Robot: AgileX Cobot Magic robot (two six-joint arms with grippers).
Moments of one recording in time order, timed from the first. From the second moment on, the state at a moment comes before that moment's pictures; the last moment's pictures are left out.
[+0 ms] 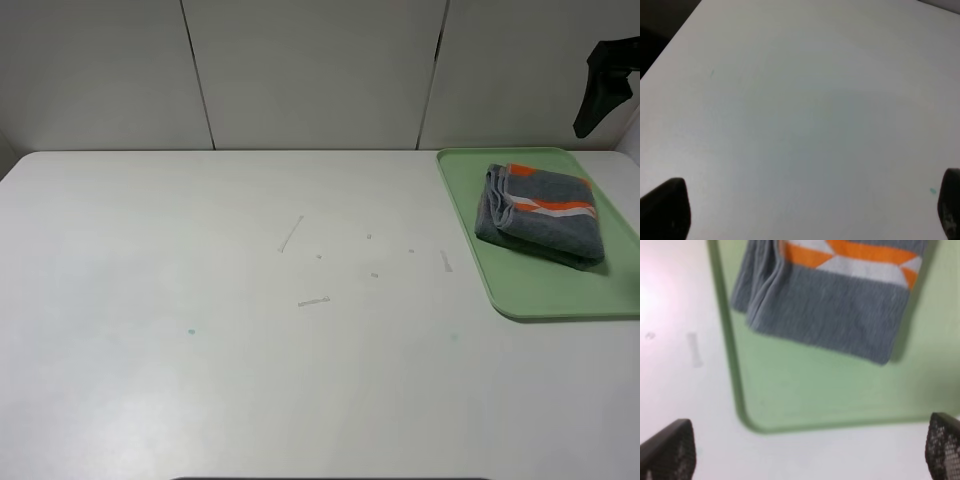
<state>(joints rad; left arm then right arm) 0.11 -0.01 -0.49 0.11 1.07 -0.26 -0.09 1.64 -1.48 0.04 1.21 -0.07</state>
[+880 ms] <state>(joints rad) 0.11 -0.01 -0.49 0.11 1.07 -0.26 -0.09 0.78 -0.84 0.08 1.22 -0.07</state>
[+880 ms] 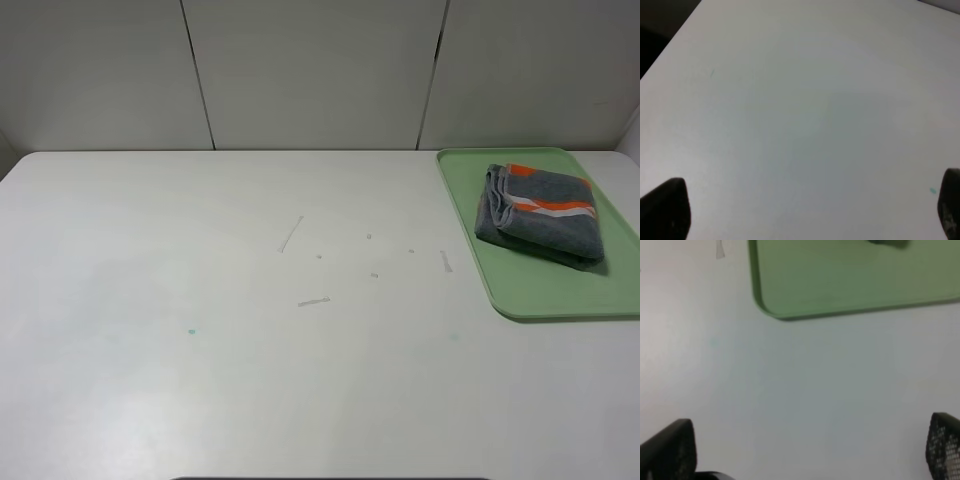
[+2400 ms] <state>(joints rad) 0.11 -0.01 -0.49 0.11 1.07 -0.26 -0.03 -0.01 -0.49 0.02 1.03 0.04</state>
